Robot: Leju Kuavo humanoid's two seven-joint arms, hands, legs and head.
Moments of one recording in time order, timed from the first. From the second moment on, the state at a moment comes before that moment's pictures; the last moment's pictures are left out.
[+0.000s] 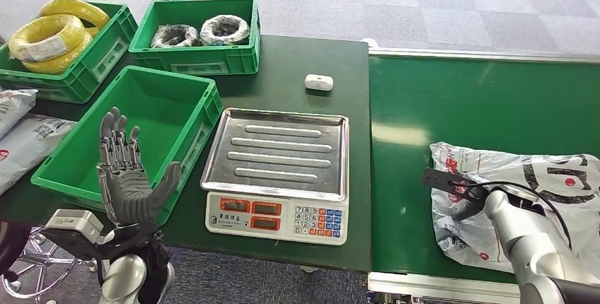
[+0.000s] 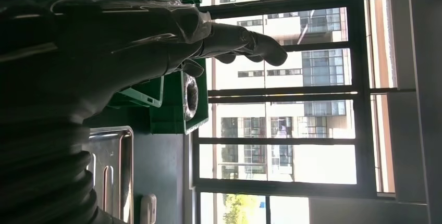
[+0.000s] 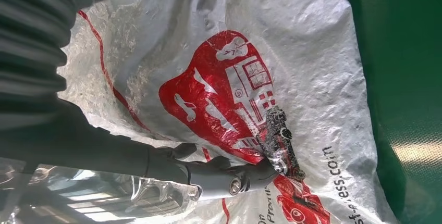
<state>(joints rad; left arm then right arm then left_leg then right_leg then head) -0.05 -0.14 -0.17 -1.66 0.02 0.25 -0.70 -0.80 -0.30 0.04 -0.26 1.24 0.38 -0.17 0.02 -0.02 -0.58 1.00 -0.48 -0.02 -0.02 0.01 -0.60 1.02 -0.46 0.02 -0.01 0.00</state>
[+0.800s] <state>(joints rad) -0.01 -0.14 -0.16 -1.70 0.02 0.29 -0.70 -0.81 -0.24 0.04 -0.29 1.22 0.00 -0.14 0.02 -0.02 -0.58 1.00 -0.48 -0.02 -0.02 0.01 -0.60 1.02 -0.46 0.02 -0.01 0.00</state>
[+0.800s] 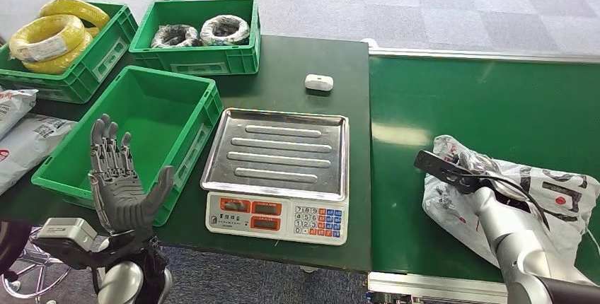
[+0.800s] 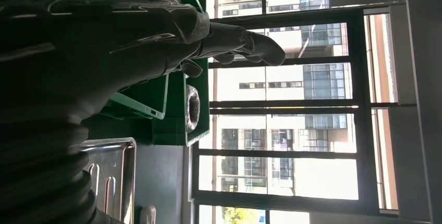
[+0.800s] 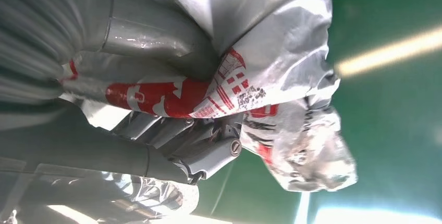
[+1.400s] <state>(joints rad) 0.01 -0.16 -0.18 -1.71 0.01 0.30 -0.70 -0.92 -0.10 0.03 -0.50 1.28 -0.51 -0.10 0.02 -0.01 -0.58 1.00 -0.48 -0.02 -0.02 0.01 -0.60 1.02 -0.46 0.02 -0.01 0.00</state>
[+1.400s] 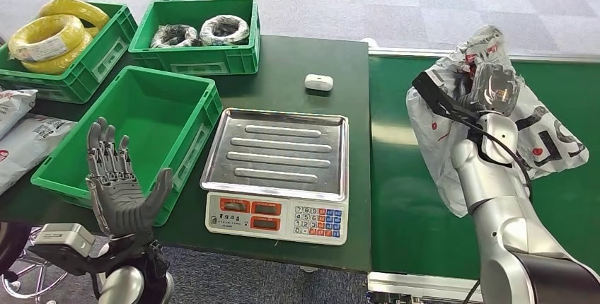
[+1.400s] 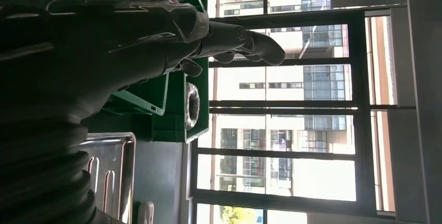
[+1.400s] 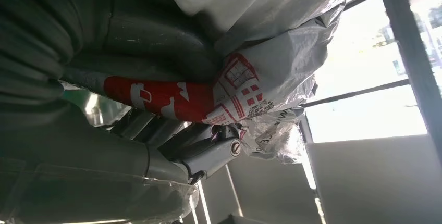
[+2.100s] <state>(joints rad) -0.08 -0.18 -0.25 -1.61 0.02 0.25 -0.70 -1.11 0.25 0.31 -0.41 1.40 -0.24 -0.31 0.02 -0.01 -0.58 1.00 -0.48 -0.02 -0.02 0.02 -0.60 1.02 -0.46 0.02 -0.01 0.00</state>
